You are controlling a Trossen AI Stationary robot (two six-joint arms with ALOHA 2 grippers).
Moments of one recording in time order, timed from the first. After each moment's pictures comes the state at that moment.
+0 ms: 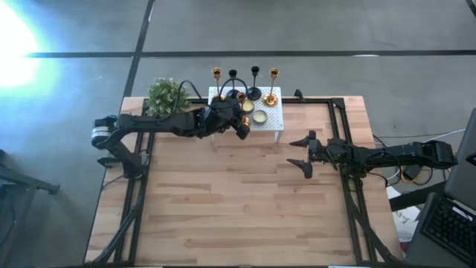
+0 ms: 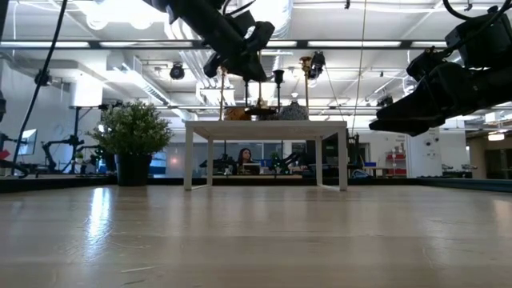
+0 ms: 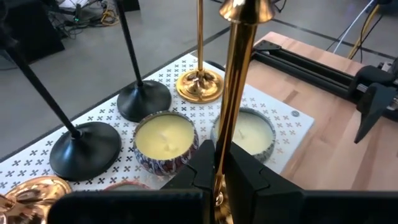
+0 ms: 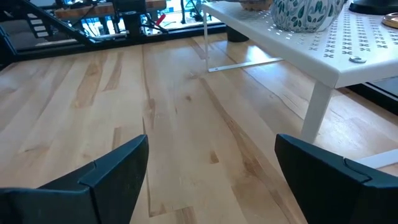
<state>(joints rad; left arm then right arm) 0.21 1.58 1.27 -0.15 -0.46 -0.26 -0.16 0.72 0.01 0.47 0.05 0.12</state>
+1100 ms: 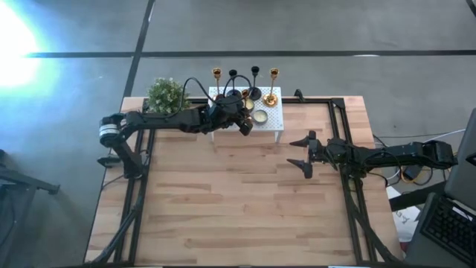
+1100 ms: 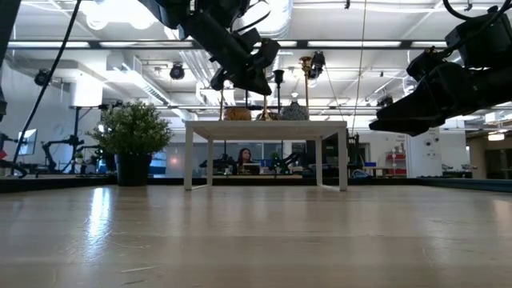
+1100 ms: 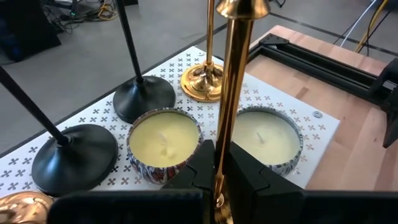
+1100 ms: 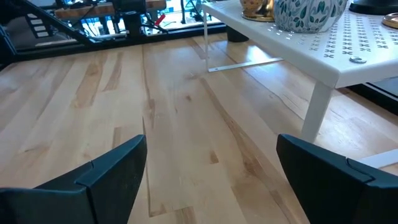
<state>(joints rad) 0.27 1.66 1.28 -0.09 -0.39 -0.24 -0.16 0.72 0.01 0.47 0.05 0.12</state>
